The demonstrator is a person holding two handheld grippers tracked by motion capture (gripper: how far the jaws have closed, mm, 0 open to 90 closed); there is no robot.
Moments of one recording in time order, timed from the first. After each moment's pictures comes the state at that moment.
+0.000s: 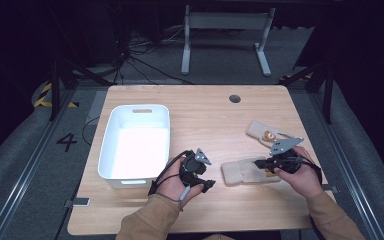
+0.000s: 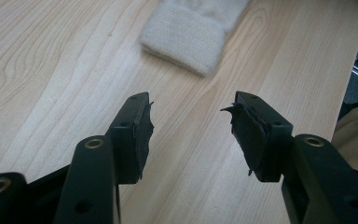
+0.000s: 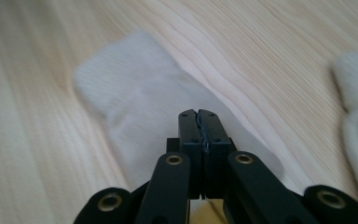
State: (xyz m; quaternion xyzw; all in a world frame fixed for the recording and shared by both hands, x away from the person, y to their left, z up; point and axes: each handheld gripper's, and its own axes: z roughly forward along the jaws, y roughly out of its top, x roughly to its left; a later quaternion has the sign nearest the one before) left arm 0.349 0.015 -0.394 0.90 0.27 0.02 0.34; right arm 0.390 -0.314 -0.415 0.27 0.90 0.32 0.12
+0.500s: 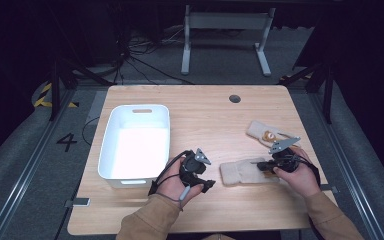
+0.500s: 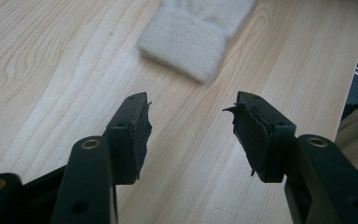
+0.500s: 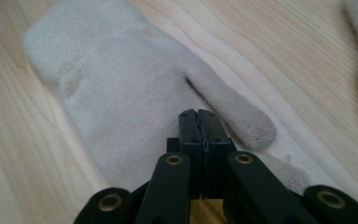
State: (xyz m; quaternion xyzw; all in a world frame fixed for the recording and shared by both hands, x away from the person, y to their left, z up) left arm 0.349 0.015 -0.396 0.90 0.27 0.02 0.34; right arm 0.397 -0.314 -0.435 0.30 0.90 0.29 0.09
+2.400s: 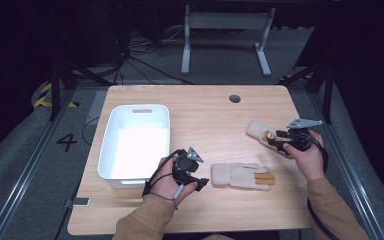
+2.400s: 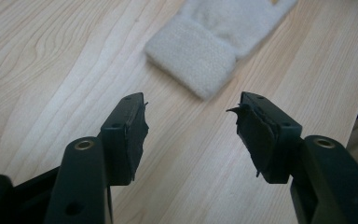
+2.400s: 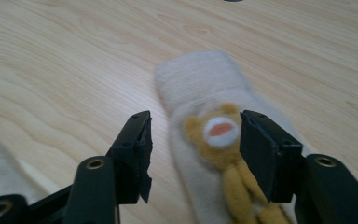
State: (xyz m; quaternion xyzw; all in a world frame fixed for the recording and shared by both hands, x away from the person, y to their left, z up) left arm 0.350 0.034 -0.398 0.89 0.30 0.03 0.33; right arm 0.451 -0.365 -0.421 0.42 0.80 0.37 0.21
